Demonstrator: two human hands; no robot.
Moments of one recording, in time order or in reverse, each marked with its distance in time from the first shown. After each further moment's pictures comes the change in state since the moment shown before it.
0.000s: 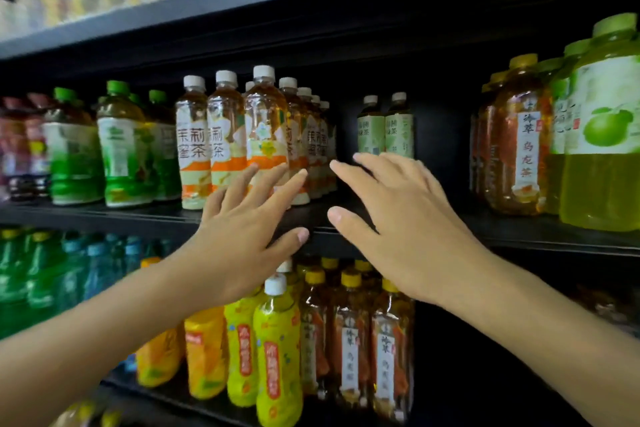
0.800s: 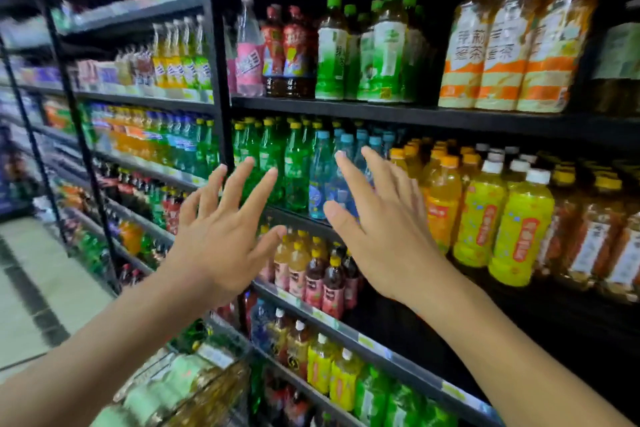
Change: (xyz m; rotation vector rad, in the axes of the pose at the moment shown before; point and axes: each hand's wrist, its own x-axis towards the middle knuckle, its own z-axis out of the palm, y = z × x) left_hand -0.336 -0.263 -0.071 0.169 -0.135 -0.456; right_hand -0.054 -0.375 0.124 0.356 -0.203 -0.088
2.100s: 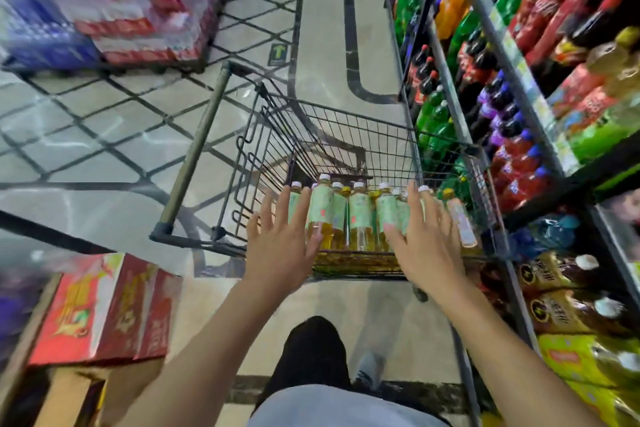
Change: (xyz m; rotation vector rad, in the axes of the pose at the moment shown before) left_hand -0.215 -0.288 0.238 0.067 -0.457 -1.158; right_hand 0.046 -0.173 0.512 0.164 -0.892 -0.382
